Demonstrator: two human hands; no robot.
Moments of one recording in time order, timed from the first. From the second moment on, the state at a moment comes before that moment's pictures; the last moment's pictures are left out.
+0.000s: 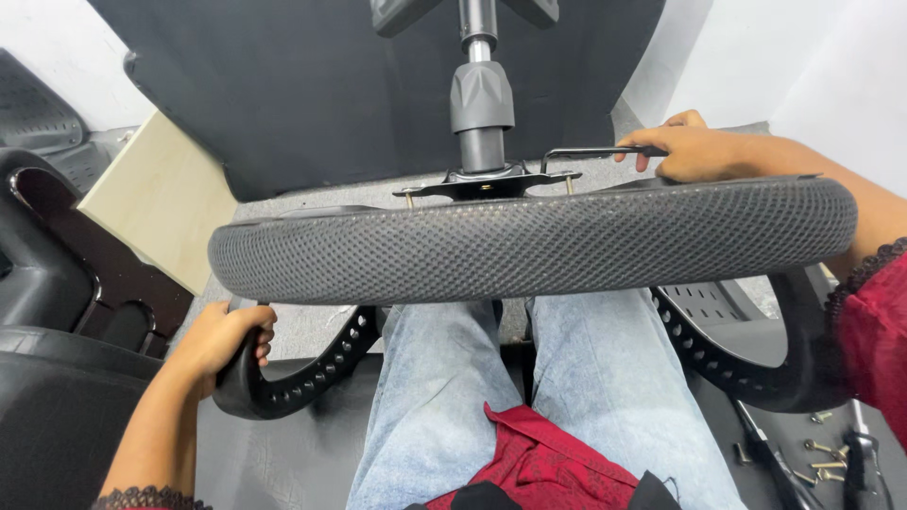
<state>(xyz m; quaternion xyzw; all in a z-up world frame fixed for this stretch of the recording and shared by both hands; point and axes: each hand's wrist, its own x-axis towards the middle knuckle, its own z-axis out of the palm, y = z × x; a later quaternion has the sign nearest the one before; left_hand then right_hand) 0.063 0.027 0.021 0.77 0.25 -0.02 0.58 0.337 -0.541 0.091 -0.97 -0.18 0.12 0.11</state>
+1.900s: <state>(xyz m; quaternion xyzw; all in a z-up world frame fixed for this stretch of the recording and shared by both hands) 0.194 0.034 0.039 0.80 0.32 -0.10 0.50 0.412 -0.567 0.074 -0.97 0.04 0.20 0.13</state>
